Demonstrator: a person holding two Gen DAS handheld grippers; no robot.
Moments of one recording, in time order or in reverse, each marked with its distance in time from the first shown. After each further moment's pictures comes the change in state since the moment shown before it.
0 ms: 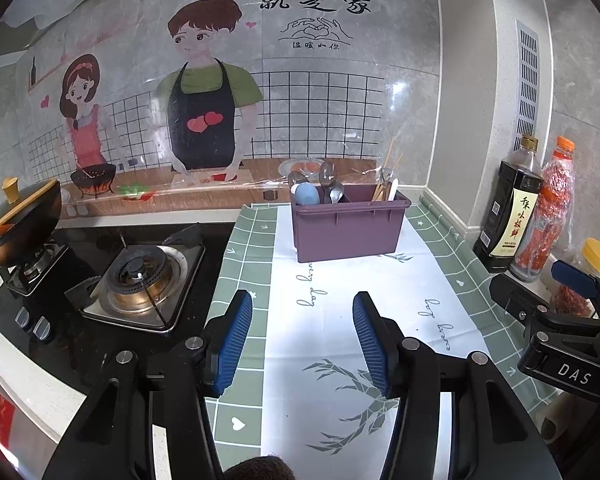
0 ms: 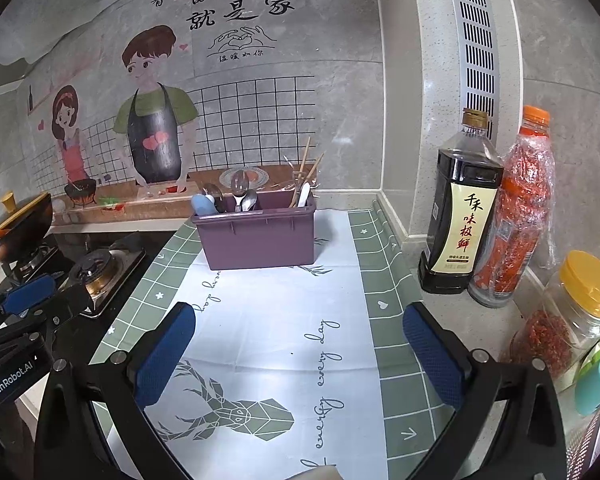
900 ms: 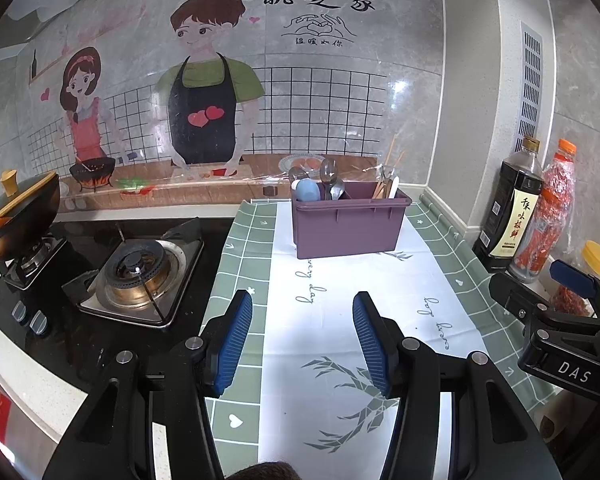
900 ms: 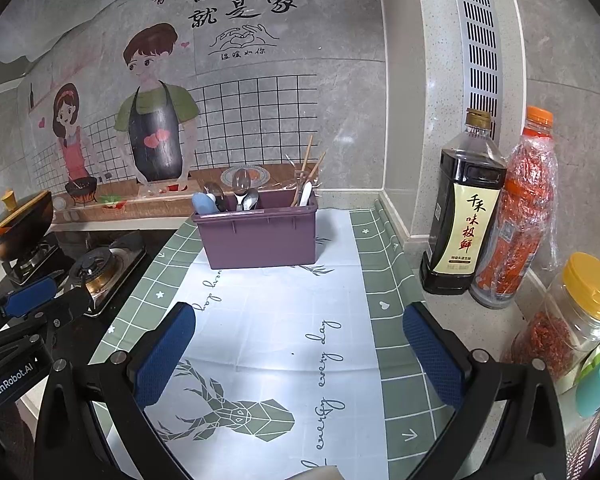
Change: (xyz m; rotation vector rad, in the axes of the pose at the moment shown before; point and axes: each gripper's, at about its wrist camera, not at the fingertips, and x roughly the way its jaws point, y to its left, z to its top) left arm 0.002 0.001 -0.005 -0.011 0.008 -0.004; right arm 0.003 0.002 -0.001 -0.008 0.002 0.003
